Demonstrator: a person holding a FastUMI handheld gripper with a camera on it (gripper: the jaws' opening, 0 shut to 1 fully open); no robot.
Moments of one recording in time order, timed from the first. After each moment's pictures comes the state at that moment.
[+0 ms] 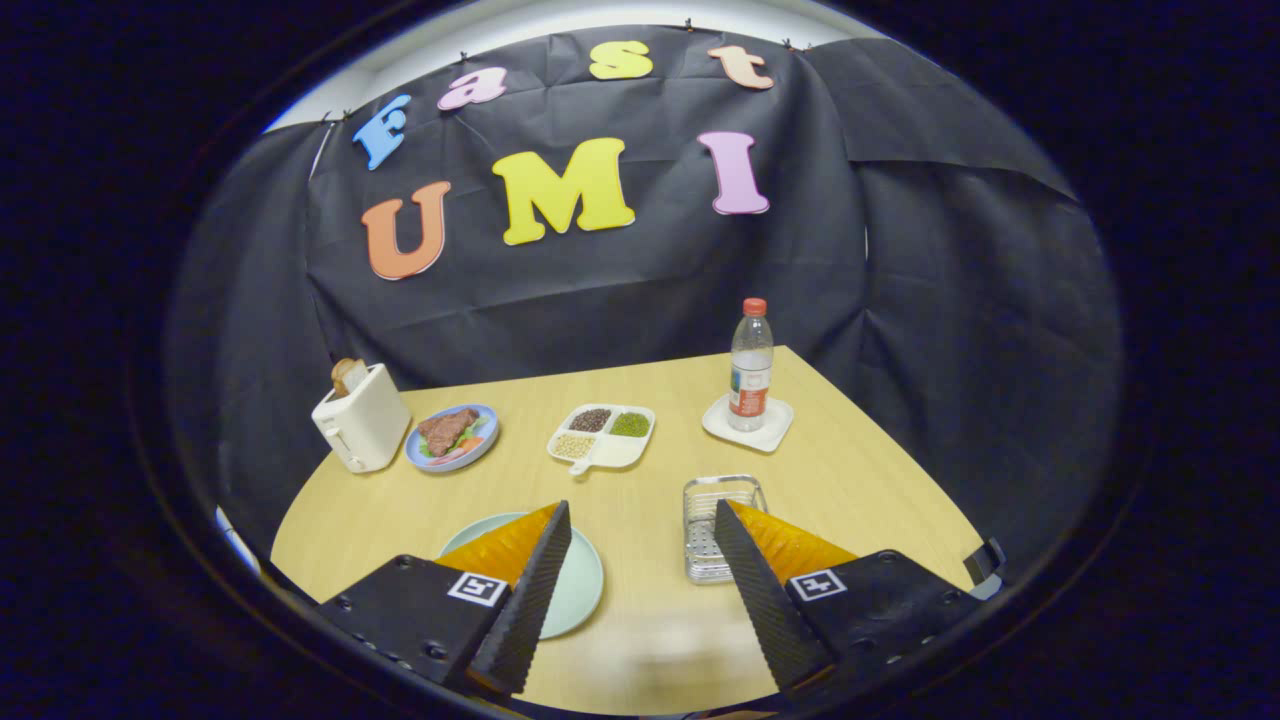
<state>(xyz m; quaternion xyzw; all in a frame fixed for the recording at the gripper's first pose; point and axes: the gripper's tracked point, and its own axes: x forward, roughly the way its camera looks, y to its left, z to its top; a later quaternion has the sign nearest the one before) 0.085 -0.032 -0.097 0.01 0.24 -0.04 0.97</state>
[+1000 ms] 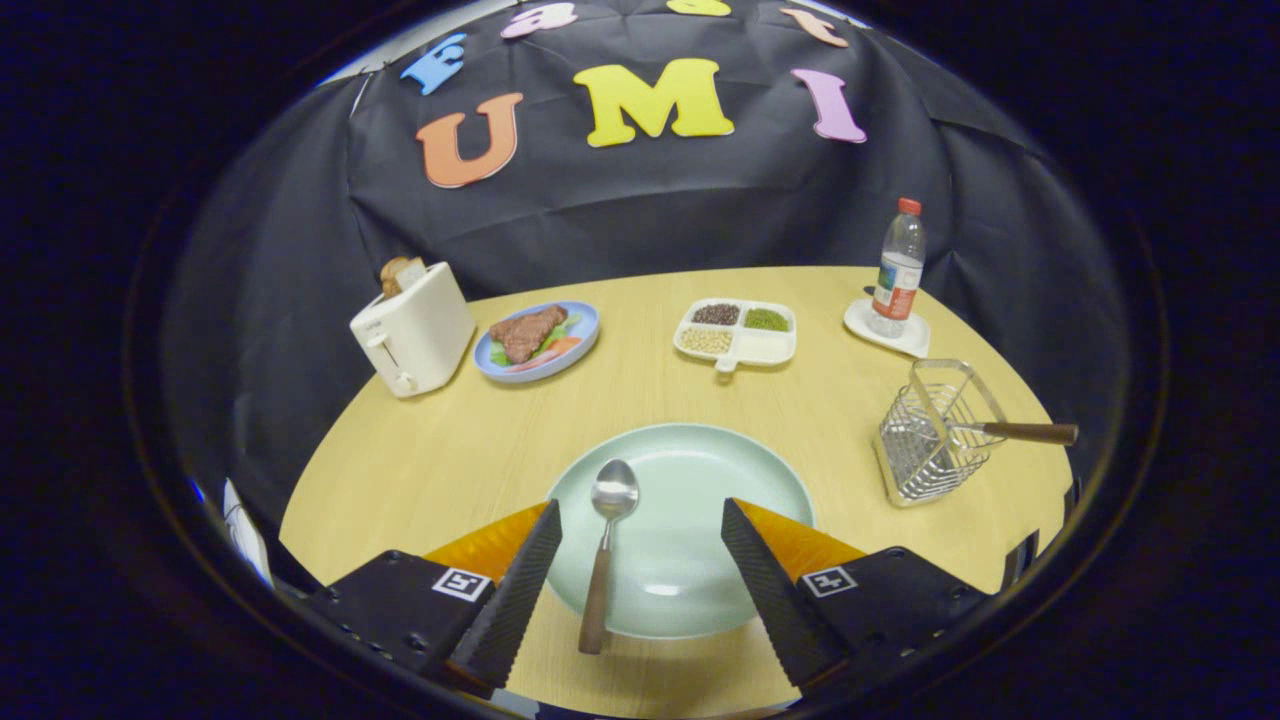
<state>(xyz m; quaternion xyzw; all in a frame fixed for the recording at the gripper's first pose) 0.099 0.113 -0.230 0.00 0.36 0.02 0.93</state>
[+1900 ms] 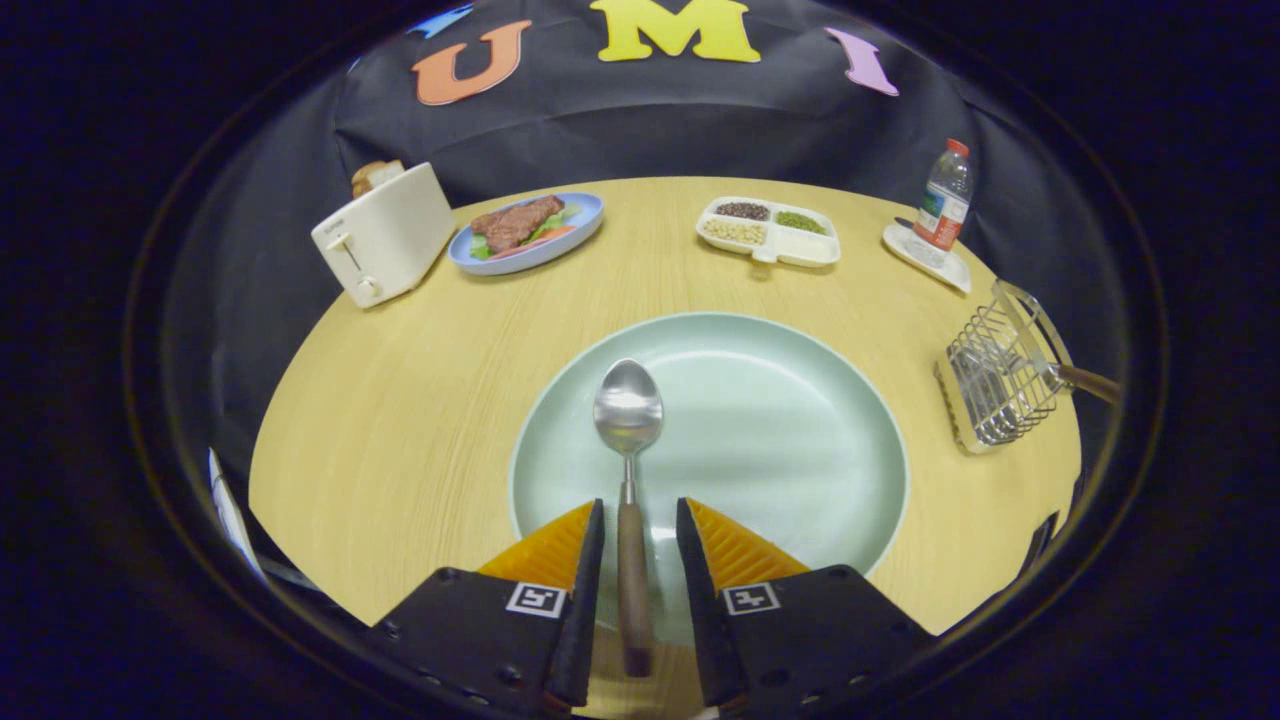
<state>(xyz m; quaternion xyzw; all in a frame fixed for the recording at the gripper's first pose) 0.100 0.129 -0.310 -0.03 0.46 0.01 0.89</state>
